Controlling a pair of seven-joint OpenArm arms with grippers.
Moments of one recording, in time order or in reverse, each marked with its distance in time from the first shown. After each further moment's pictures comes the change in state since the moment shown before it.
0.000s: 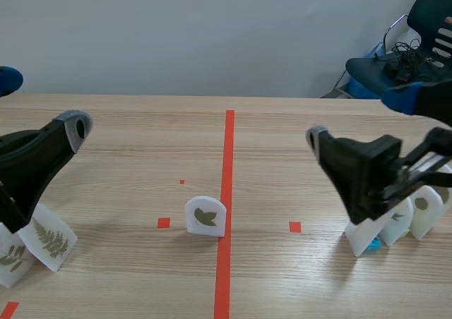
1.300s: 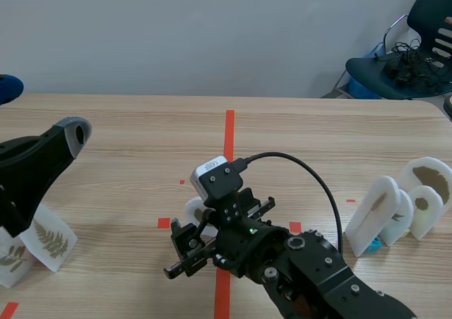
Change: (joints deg) left arm 0.0 0.0 0.0 -1.3 0.0 0.0 0.0; right arm 29.5 -20.1 -35.8 -53.7 -20.9 -12.6 10.5
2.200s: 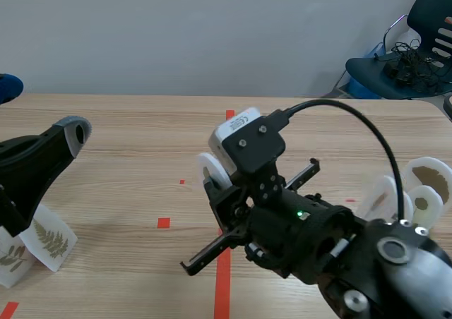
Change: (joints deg) left arm 0.0 0.0 0.0 0.0 0.0 0.0 -0.2; right arm -17.6 8.3 5.4 37.7 -4.6 0.2 -9.4
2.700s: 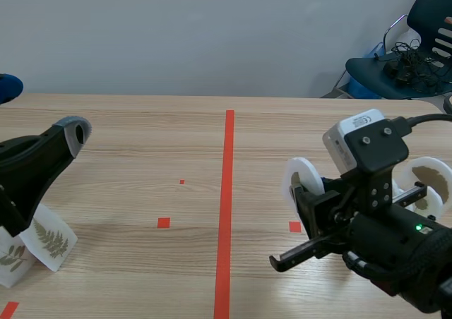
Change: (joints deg) left arm 0.0 0.0 0.0 0.0 0.0 0.0 0.0; right arm -10.6 2.5 16.4 5.0 9.2 -0.2 -2.4
